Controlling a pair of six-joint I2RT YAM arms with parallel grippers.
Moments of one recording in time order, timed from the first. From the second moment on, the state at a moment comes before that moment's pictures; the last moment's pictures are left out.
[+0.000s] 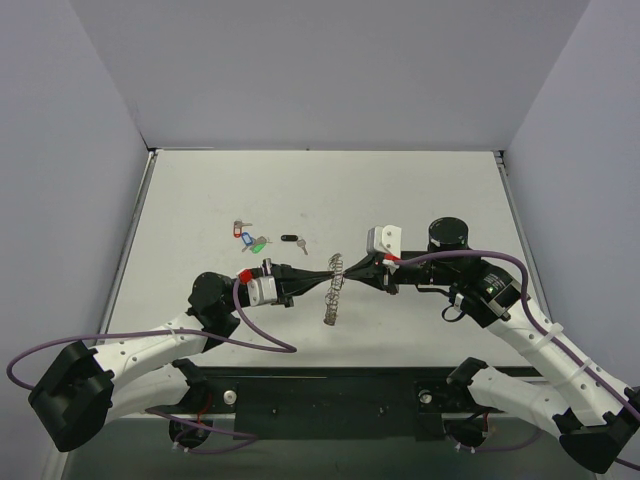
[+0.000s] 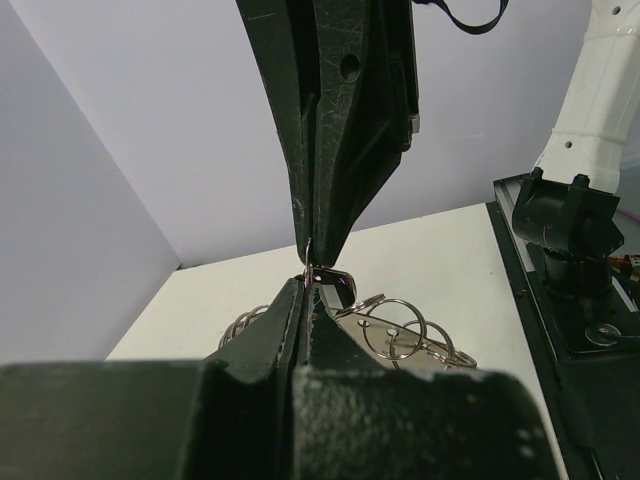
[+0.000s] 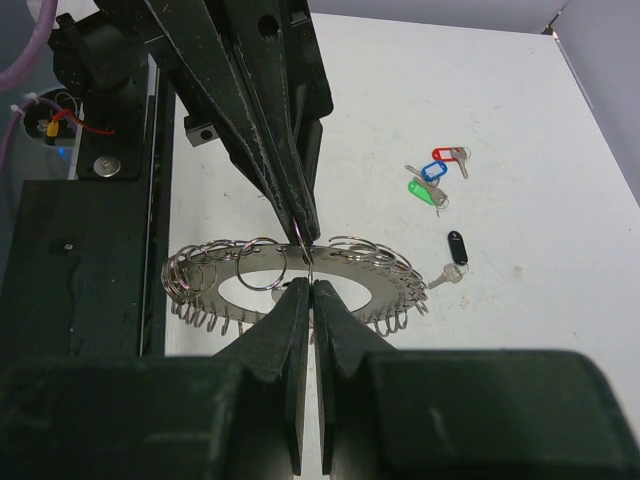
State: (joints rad) left arm -0.79 1.05 0.43 1.08 0.65 0.06; right arm 0.69 0.91 0.96 -0.35 -0.69 -0.42
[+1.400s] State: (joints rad) left arm -0.79 1.05 0.43 1.08 0.66 0.06; right arm 0.69 0.91 0.96 -0.35 -0.70 -0.42
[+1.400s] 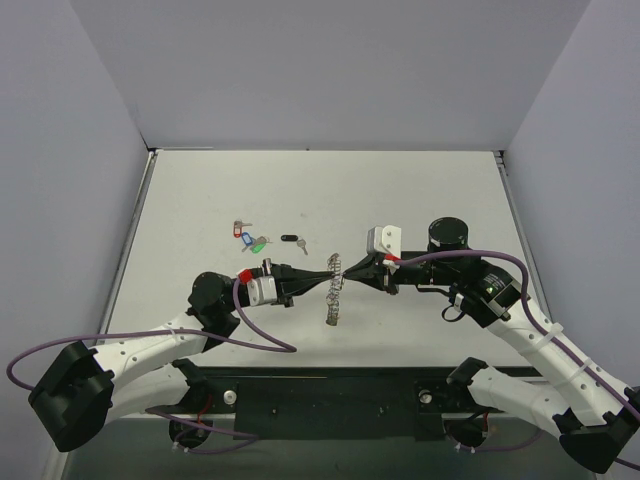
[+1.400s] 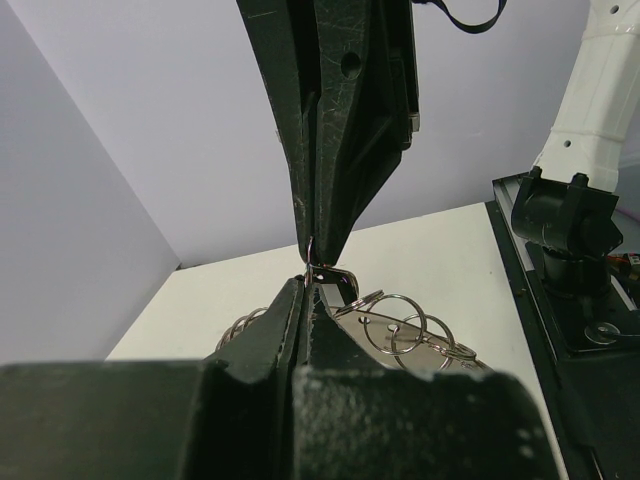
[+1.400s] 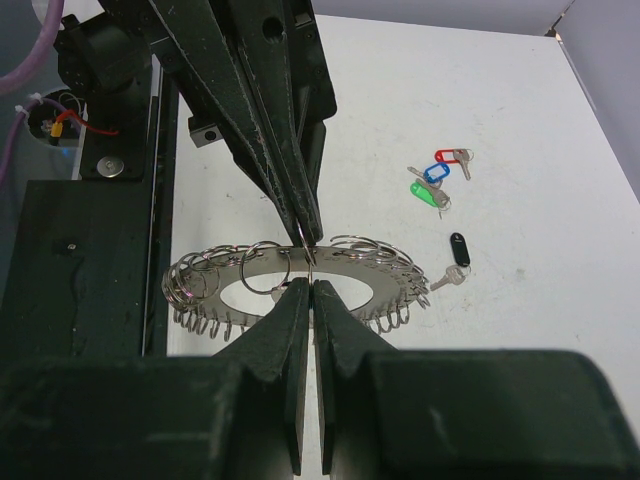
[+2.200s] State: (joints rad) left arm -0.79 1.05 0.43 1.08 0.66 0.05; right arm 0.69 0.92 0.96 -0.35 -0.70 -0.44
